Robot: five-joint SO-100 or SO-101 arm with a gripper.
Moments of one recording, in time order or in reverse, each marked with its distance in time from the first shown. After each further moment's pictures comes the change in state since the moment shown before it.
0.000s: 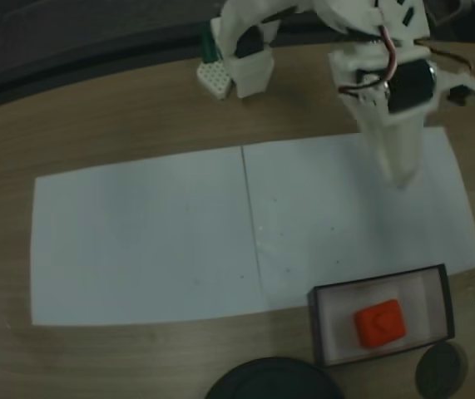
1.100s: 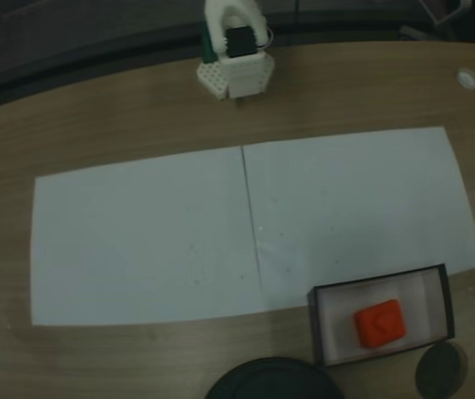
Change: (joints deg) arm 13.0 96.9 70.1 -0.2 0.8
